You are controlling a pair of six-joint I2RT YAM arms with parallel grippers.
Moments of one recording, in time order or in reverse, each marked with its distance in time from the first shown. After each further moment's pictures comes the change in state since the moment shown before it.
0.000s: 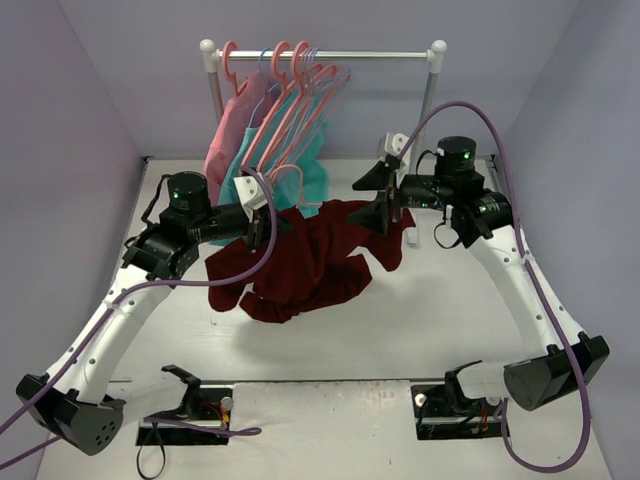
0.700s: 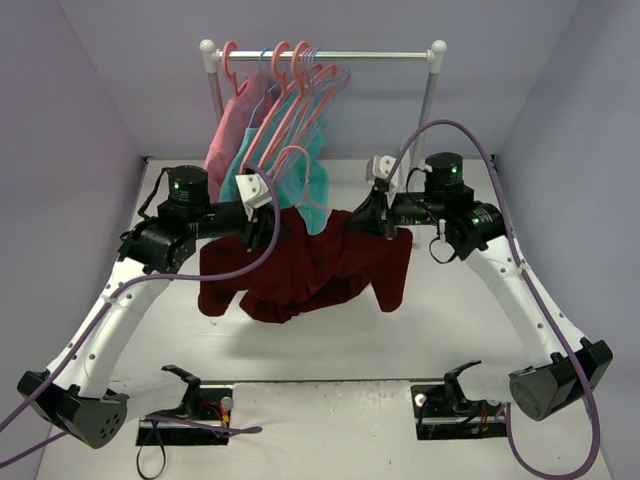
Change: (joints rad) left arm 0.019 0.038 0.083 -0.160 0.005 0.088; right arm 0.057 -0.043 -0.094 -0.039 0.019 -0.070
